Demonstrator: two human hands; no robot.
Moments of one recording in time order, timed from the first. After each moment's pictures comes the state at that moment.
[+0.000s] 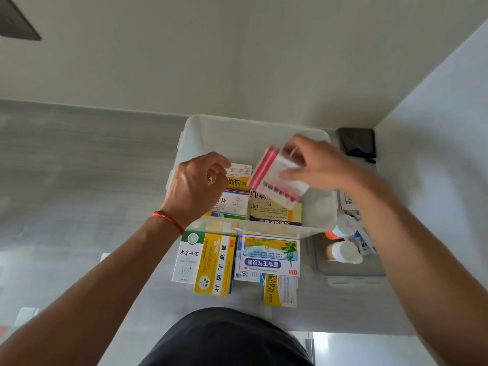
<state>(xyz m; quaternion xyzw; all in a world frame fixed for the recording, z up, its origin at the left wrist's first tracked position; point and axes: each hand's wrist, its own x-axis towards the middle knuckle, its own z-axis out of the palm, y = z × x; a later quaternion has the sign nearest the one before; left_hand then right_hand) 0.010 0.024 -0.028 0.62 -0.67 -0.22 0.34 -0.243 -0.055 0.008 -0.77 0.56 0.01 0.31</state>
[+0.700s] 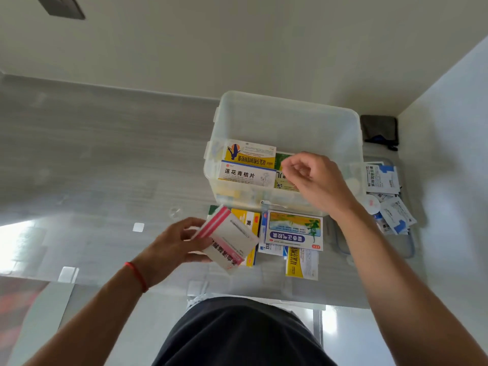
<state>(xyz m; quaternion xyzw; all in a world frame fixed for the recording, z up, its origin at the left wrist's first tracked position) 0.097 0.181 -0.093 0.57 -0.26 -0.71 0.32 -0.190 0.039 -0.027 -0.72 0.58 -0.20 0.34</state>
